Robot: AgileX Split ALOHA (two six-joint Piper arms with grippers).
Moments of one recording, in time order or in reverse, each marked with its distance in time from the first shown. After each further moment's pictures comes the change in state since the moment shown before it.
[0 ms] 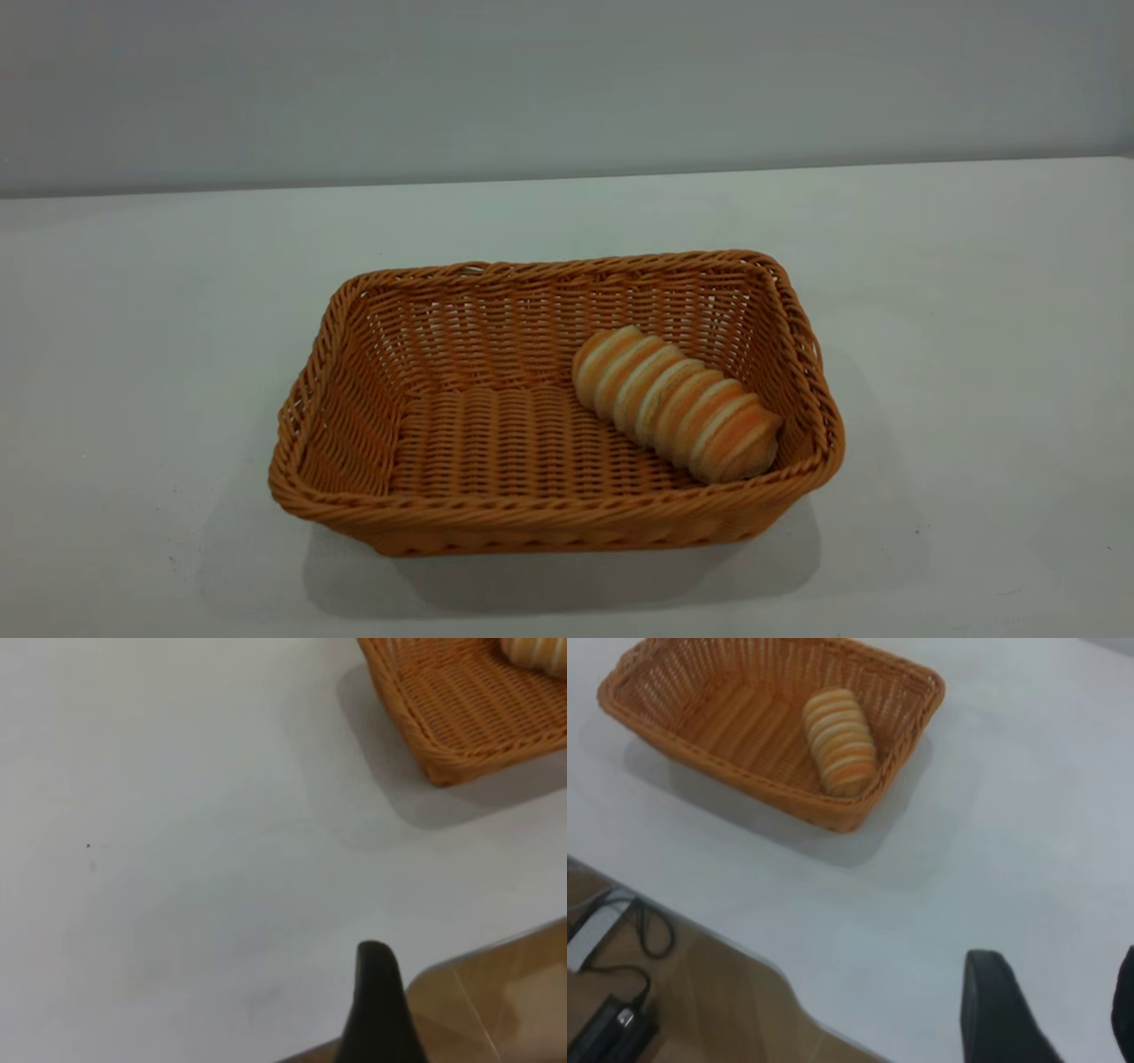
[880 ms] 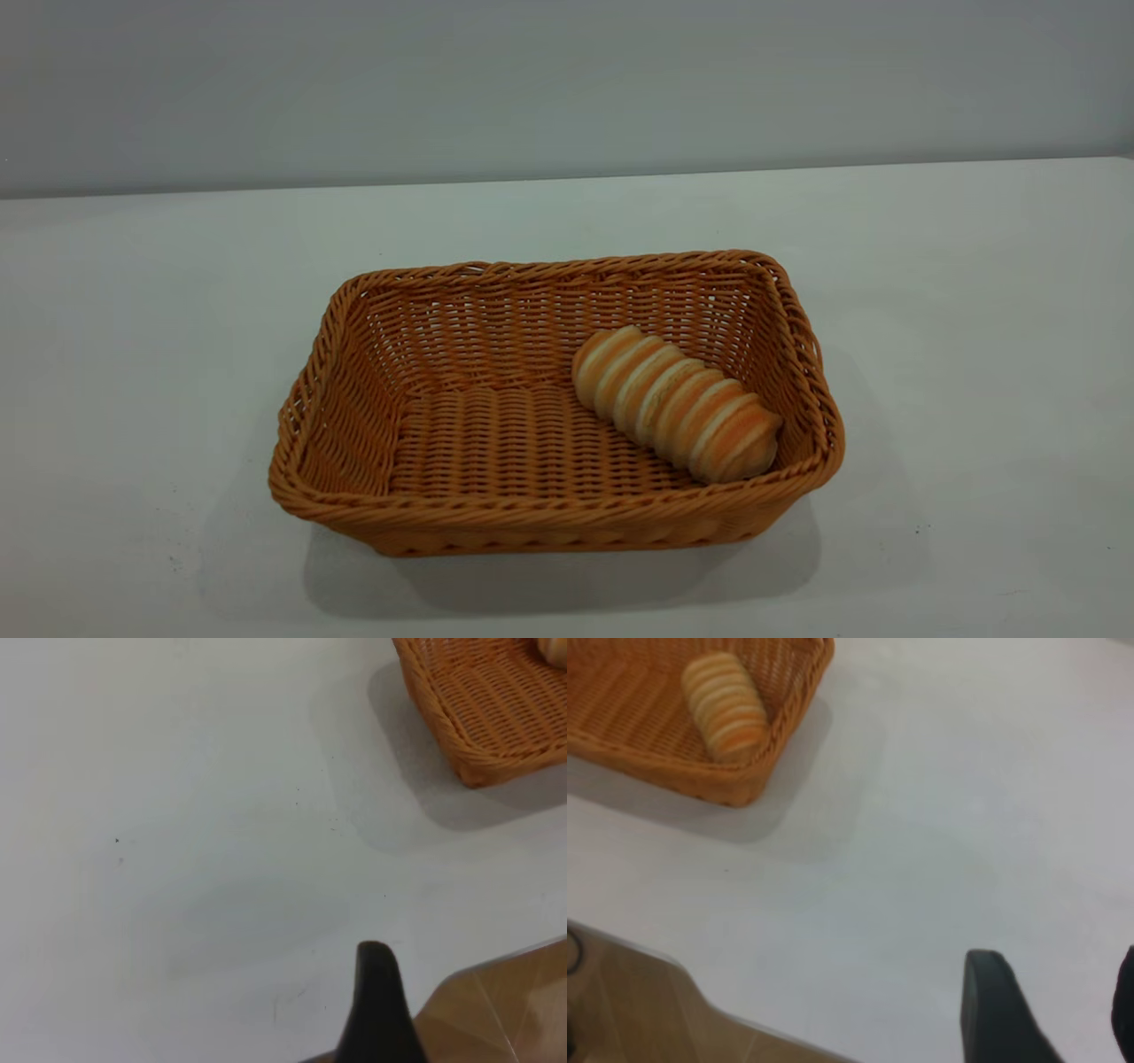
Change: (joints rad) left arm 0.000 0.000 0.016 0.040 -0.019 -0.019; right arm 0.000 -0.099 0.141 -0.169 -0.034 0.090
